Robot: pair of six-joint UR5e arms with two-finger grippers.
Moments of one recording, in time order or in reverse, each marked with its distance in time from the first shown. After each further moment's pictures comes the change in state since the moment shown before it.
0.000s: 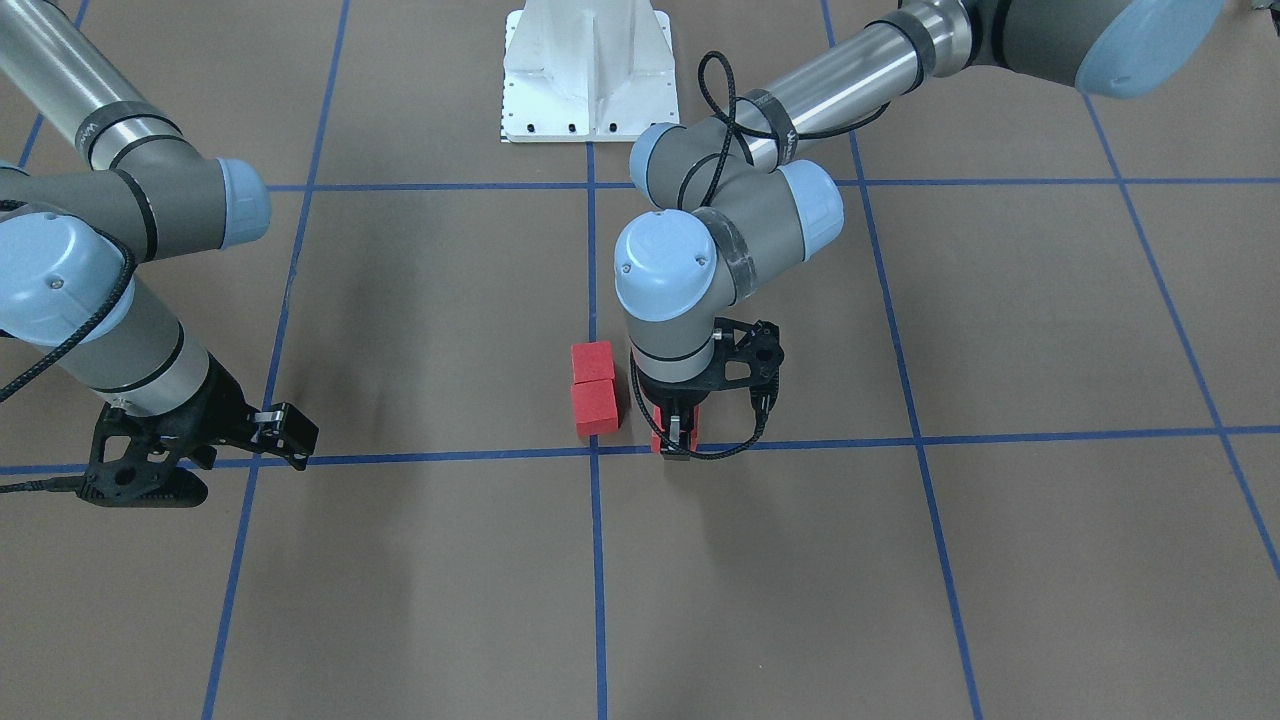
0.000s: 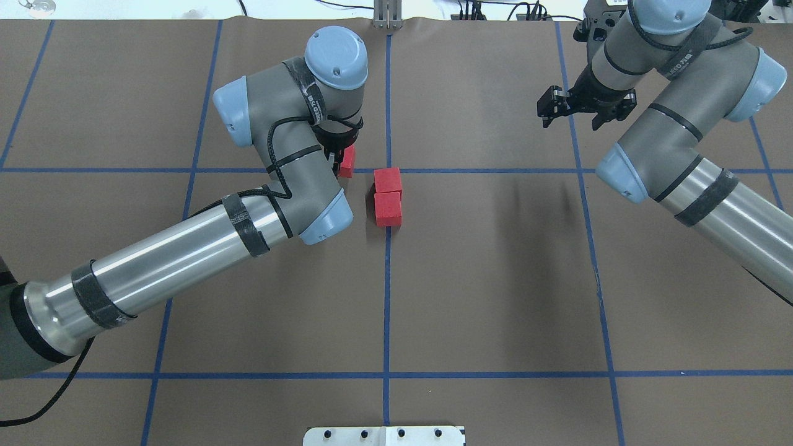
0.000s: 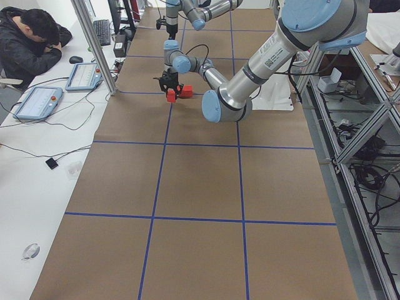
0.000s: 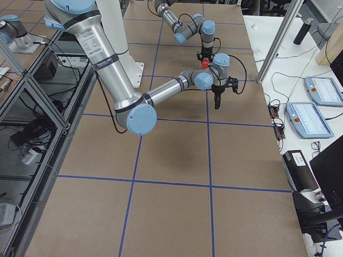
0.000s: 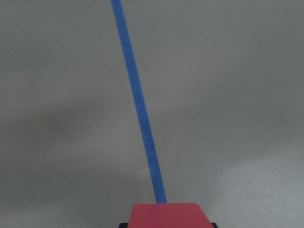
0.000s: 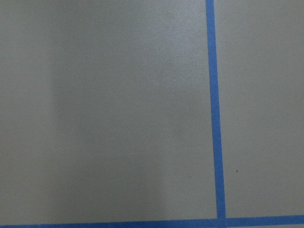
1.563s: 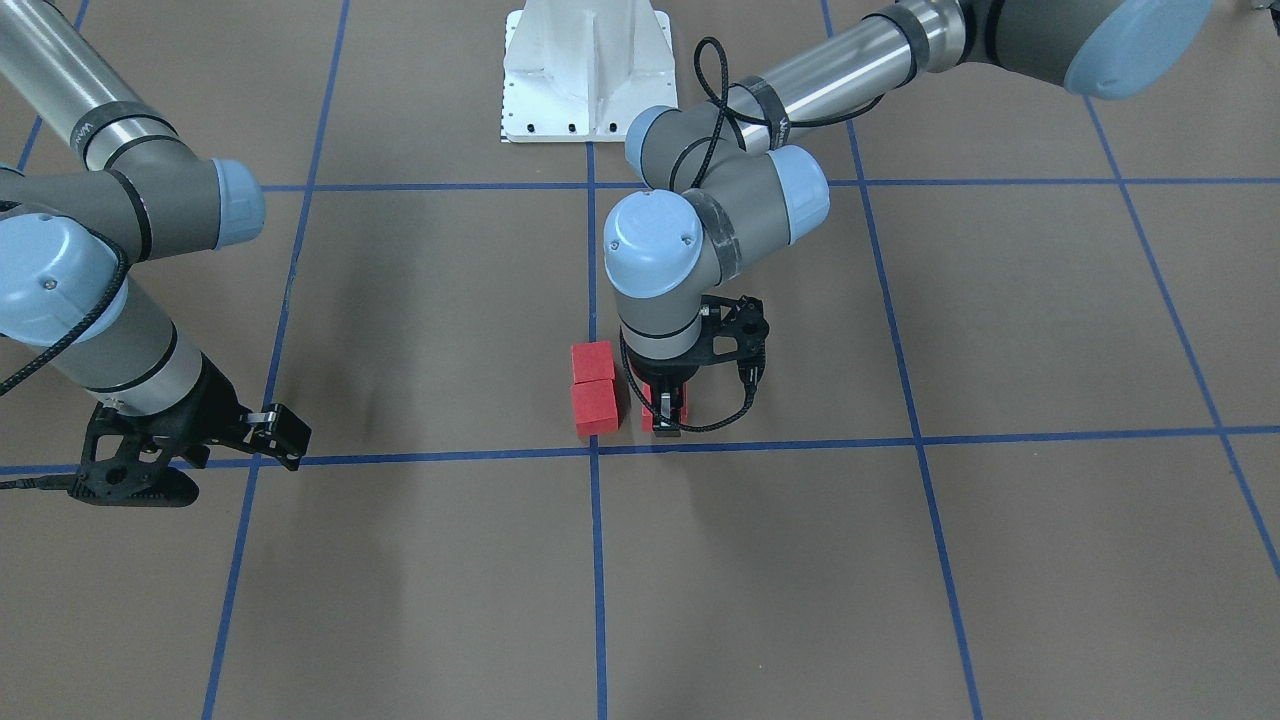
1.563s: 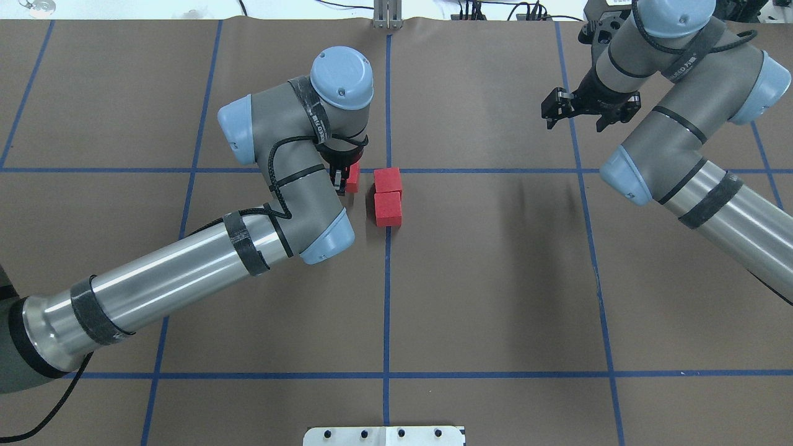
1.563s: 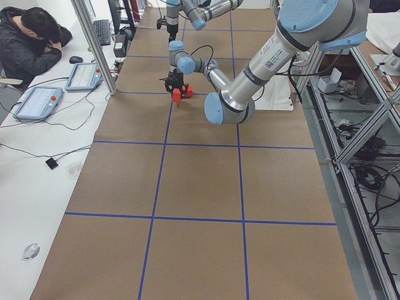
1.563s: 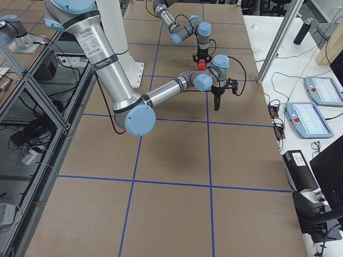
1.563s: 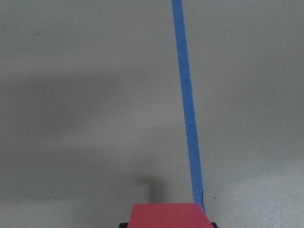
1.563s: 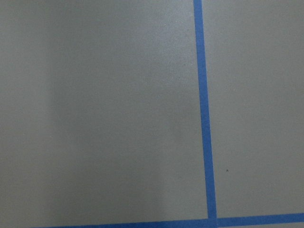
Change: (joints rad) left arm 0.031 0.027 -0.055 0.011 0.000 -0.059; right arm 0.001 -0.013 0.003 0.004 -0.004 0.009
